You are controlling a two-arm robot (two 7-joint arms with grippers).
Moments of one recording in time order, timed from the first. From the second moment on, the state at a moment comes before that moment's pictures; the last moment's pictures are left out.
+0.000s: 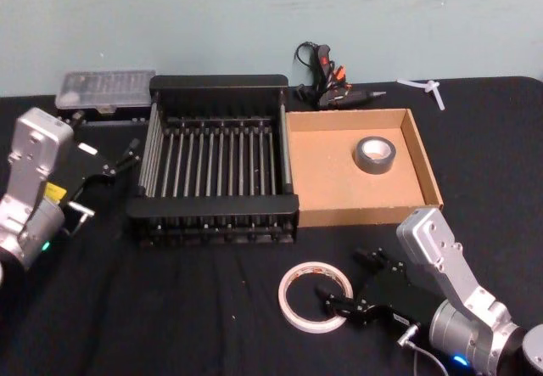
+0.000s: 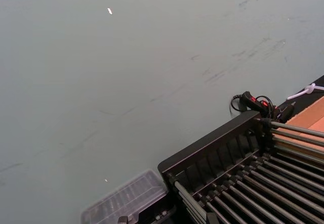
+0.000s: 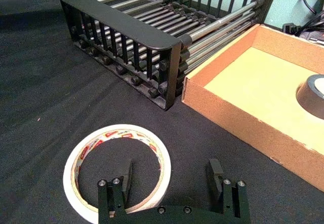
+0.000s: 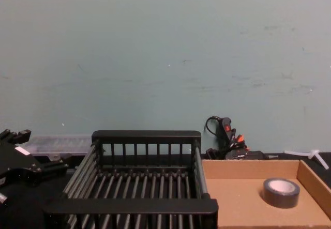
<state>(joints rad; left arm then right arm) -0.20 0.60 0.45 -1.41 -0.25 -0.12 0.03 -0.12 0.46 -0.35 -1.67 0.18 0.19 0.37</state>
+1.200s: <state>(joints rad) -0.20 0.60 0.45 -1.41 -0.25 -0.12 0.03 -0.12 0.46 -0.35 -1.67 0.18 0.19 0.37</state>
